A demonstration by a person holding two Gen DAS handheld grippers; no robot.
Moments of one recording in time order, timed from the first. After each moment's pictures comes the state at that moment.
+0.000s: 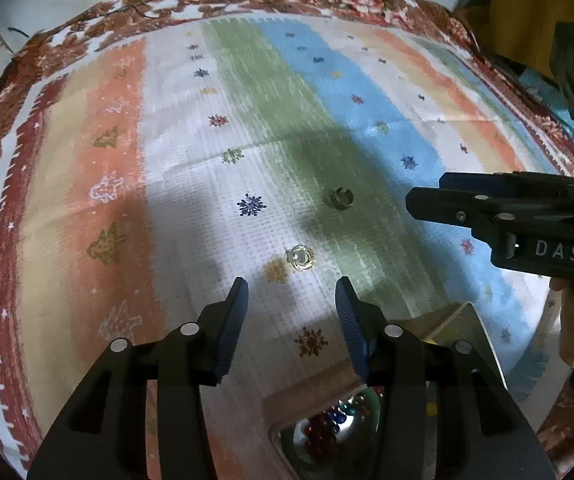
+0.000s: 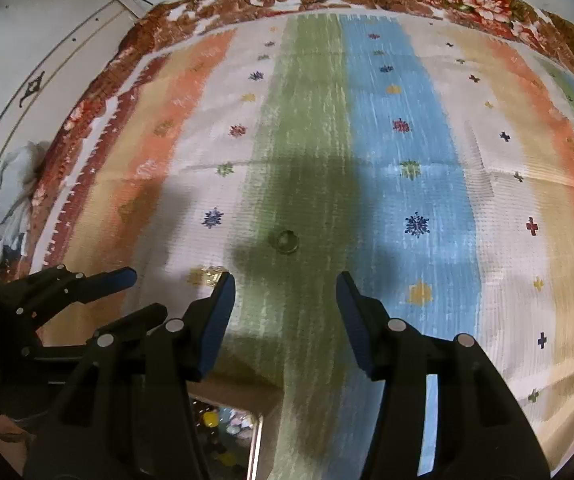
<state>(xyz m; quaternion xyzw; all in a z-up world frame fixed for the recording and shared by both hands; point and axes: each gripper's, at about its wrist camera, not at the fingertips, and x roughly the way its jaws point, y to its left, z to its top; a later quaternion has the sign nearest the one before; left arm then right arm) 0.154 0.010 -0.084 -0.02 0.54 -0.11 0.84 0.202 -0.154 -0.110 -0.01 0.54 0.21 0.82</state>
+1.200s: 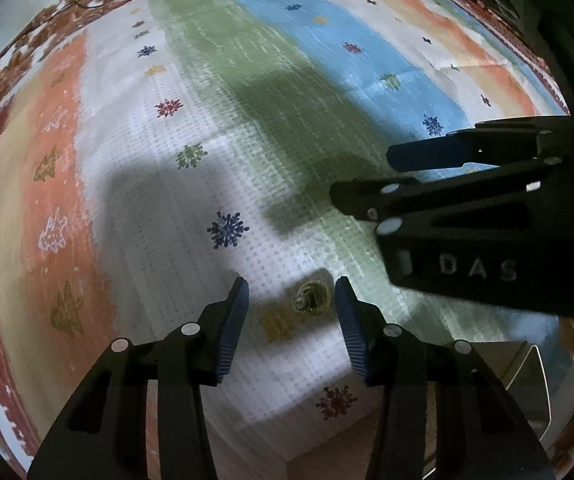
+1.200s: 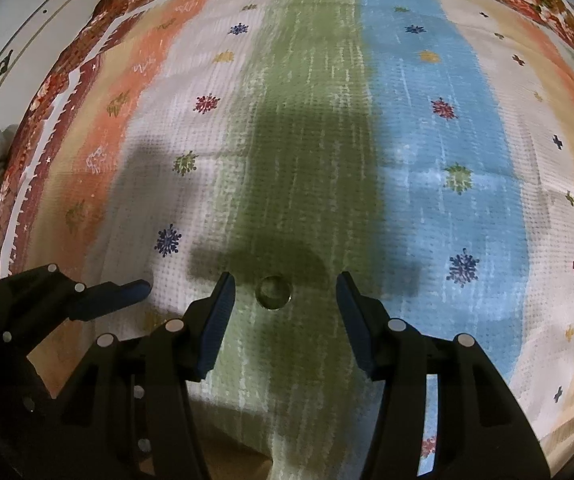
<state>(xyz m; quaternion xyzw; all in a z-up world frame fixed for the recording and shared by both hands) 0.209 -0.013 -0.127 0.06 0.60 -0.15 0.79 0.264 -0.119 -0.165 -0.04 0.59 0.20 0.78</state>
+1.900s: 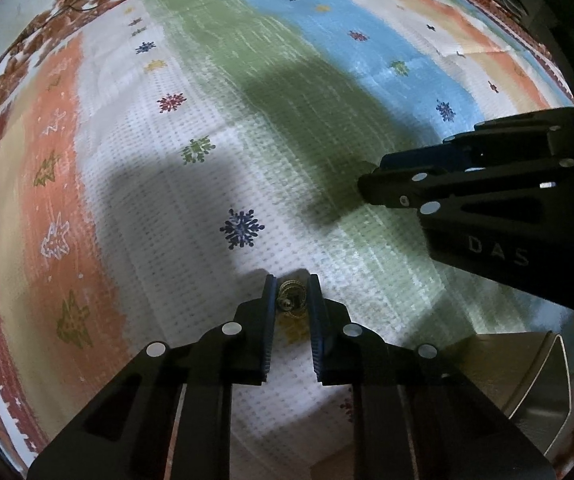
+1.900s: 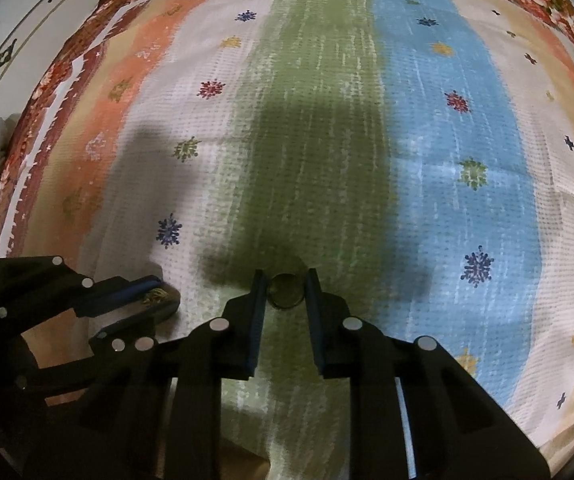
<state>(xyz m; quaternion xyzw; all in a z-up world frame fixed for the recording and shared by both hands) 0.213 -0.008 -0.138 0.08 0.60 -0.15 0.78 0.263 -0.116 -0.173 -0.05 0.60 0.21 0.77</state>
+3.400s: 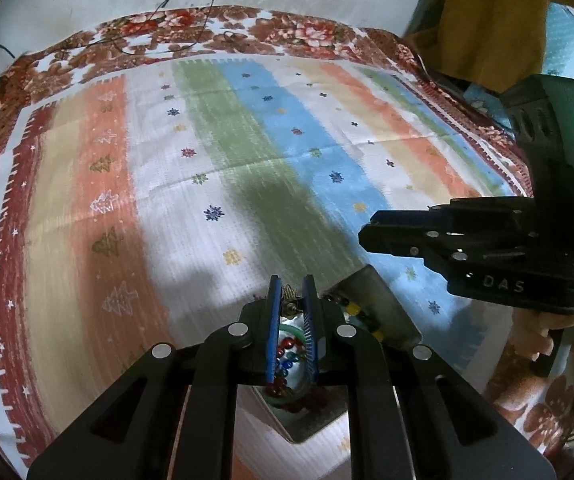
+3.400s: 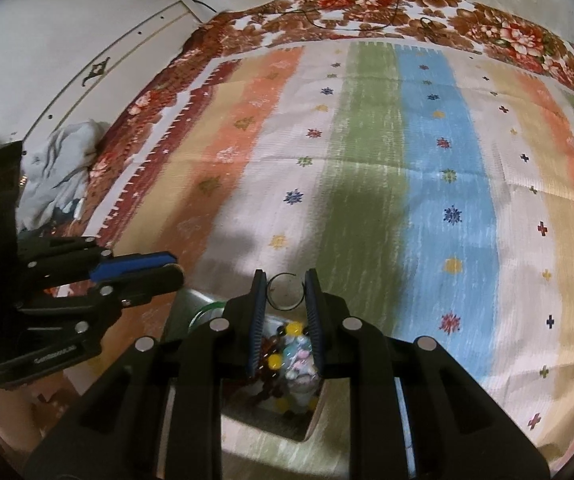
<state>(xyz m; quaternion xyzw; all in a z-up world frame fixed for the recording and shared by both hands) 0.091 0.014 -0.023 -0.04 0.48 -0.19 0.85 0.120 -0.149 -0.066 -0.02 0.49 0.30 0.82</state>
